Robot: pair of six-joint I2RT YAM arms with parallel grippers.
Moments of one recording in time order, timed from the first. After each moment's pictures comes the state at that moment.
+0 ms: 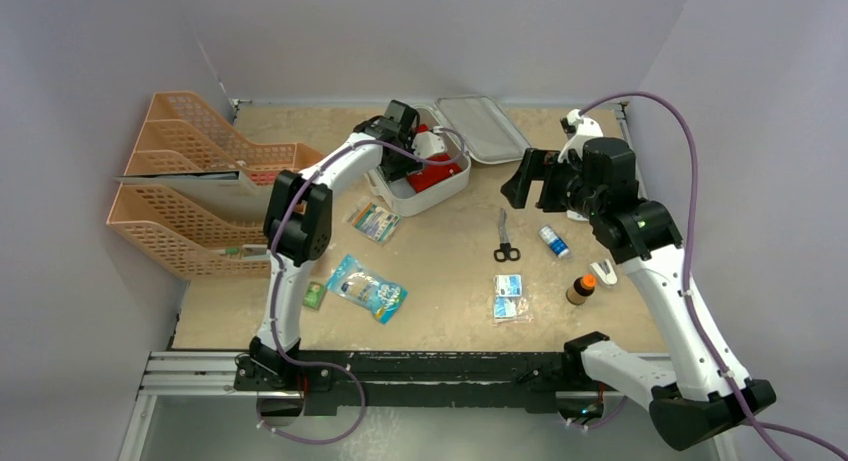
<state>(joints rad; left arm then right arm) -0.46 2.24 1.90 -0.66 -0.06 0.80 0.33 1.02 1.26 -0.77 -0.12 0.36</state>
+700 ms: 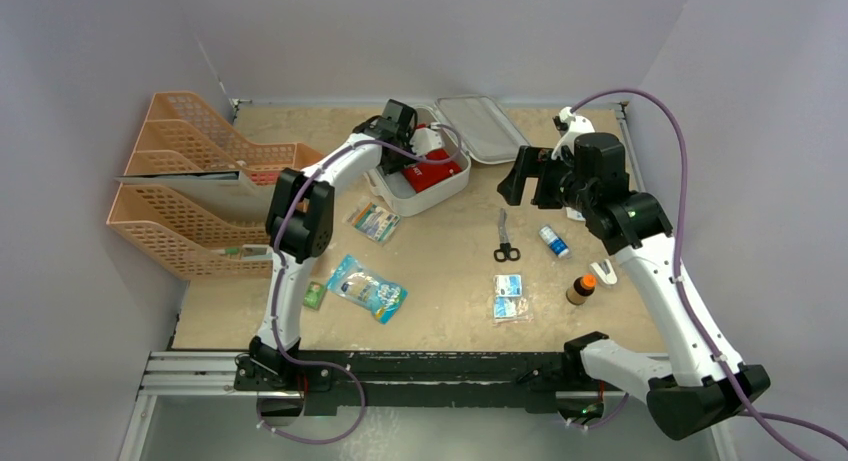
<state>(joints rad) -0.44 2.28 1.91 -0.57 -0.11 0.82 0.33 1.07 1.26 -0.76 -0.12 0.36</state>
